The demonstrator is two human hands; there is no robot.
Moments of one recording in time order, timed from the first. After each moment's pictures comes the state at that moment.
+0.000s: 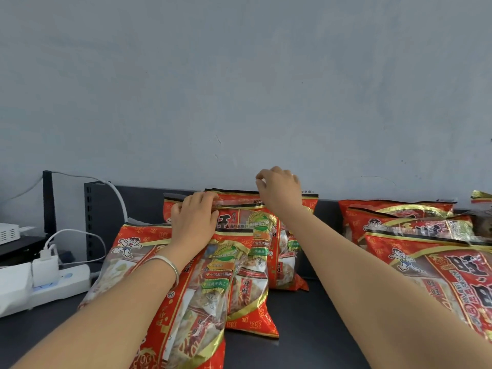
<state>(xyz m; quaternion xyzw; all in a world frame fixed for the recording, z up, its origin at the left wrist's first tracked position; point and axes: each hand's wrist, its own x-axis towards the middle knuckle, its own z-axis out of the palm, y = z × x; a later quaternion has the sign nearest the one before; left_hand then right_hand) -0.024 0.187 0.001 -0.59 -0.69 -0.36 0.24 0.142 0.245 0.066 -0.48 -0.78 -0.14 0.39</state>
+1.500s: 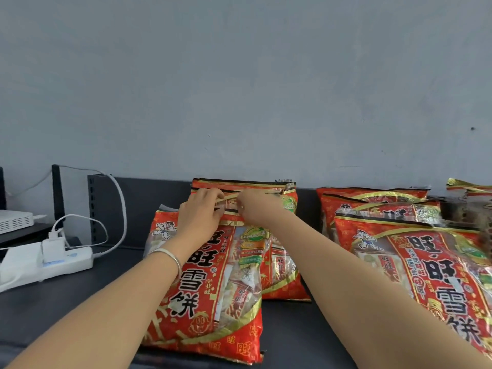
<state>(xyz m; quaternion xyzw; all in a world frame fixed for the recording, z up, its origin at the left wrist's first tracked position) 0.035 0.158 -0.001 -0.61 -0.66 -0.37 0.20 0.170 0.202 0.041 -0.44 -0.88 -0.10 0.15</state>
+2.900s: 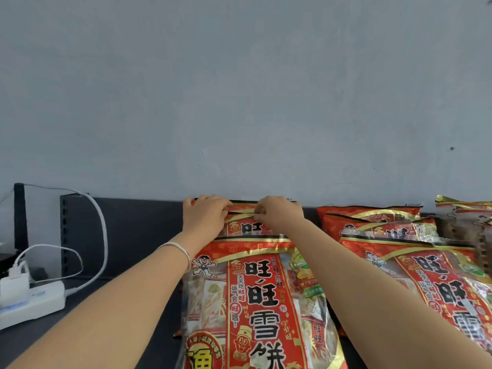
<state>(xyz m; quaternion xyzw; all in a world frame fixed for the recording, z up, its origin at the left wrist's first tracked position) 0.019 0.205 0.037 -0.66 -0.66 -0.30 0.20 0.184 0.237 0.062 -0.55 -0.81 -0.06 0.21</state>
